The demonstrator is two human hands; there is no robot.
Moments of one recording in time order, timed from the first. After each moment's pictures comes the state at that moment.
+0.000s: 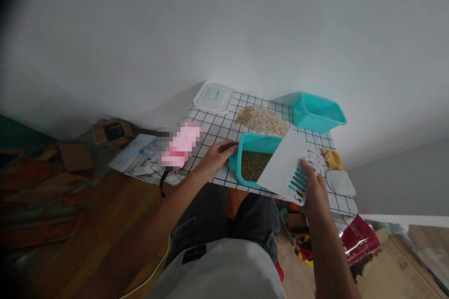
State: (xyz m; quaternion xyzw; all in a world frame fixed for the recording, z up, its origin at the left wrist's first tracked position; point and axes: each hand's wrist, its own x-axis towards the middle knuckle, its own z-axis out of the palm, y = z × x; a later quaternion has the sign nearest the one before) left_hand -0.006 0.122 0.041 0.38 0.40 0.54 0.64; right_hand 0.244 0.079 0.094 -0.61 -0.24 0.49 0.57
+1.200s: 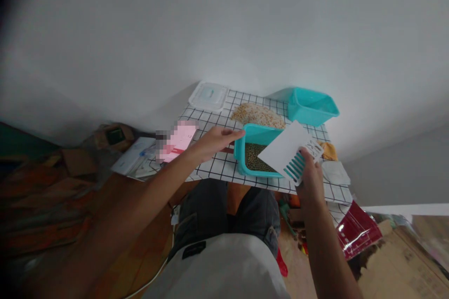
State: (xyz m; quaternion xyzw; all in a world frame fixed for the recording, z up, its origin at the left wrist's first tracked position) left_hand -0.001 0.139 0.099 0.48 0.43 0.41 0.64; right_hand 0.258 0.095 0.087 -0.57 -0.23 0.46 0.64
